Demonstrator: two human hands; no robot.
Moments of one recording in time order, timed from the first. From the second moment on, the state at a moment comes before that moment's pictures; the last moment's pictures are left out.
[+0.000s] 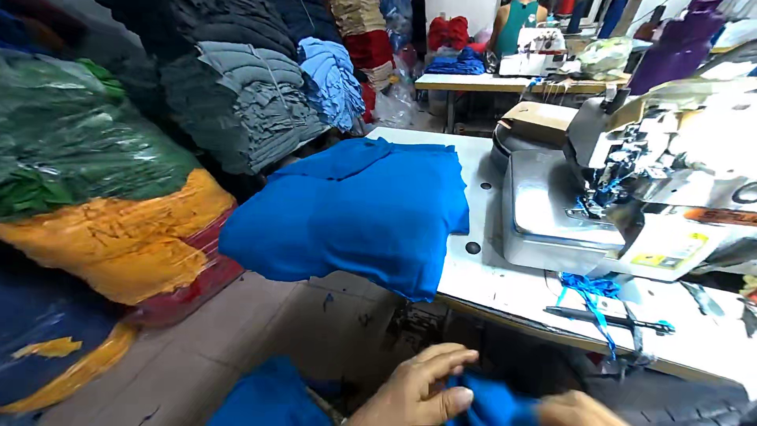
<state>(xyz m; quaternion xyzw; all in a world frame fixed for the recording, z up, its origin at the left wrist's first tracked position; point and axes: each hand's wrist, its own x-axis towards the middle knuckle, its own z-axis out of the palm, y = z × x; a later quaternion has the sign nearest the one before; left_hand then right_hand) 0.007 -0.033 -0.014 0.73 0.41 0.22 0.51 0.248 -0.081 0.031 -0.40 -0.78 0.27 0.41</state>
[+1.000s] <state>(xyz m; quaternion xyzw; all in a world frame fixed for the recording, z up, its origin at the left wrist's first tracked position) 0.061 -0.026 -0.014 0.77 0.30 0.34 0.45 0.294 -0.068 -0.020 -0.41 -0.69 0.49 0.34</state>
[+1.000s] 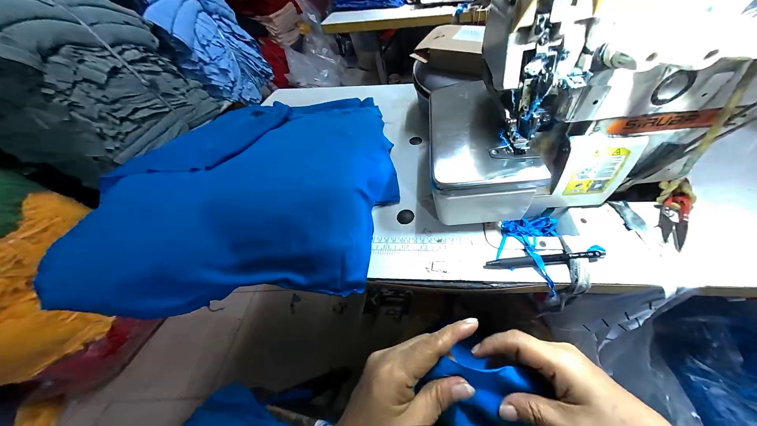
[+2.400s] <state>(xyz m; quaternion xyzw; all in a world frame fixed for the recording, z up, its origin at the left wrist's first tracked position) 0.090 -0.048 -0.079 0.85 0.23 0.36 0.30 0.291 -0.104 -0.056 -0.39 -0.15 0.77 0.48</state>
